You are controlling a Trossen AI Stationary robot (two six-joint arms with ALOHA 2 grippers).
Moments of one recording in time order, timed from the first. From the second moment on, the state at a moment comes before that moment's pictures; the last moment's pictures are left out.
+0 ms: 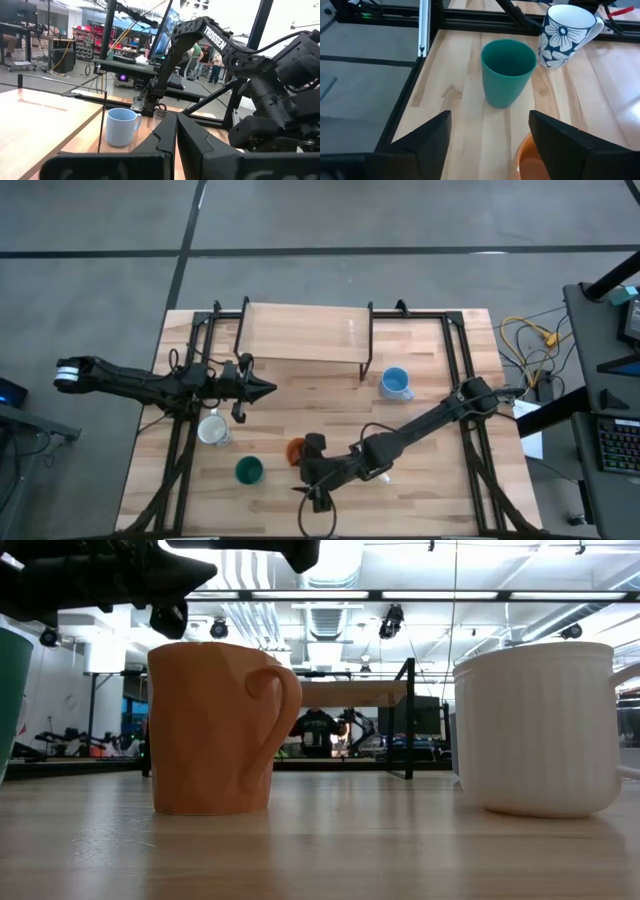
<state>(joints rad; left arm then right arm) -0.01 0.77 0.22 0.70 0.00 -0.21 0.47 2.06 1.62 -0.14 0.28 0.19</state>
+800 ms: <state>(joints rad) -0.01 0.62 0.19 0.70 0.13 -0.21 0.42 2.21 1.85 -0.17 0.23 0.03</state>
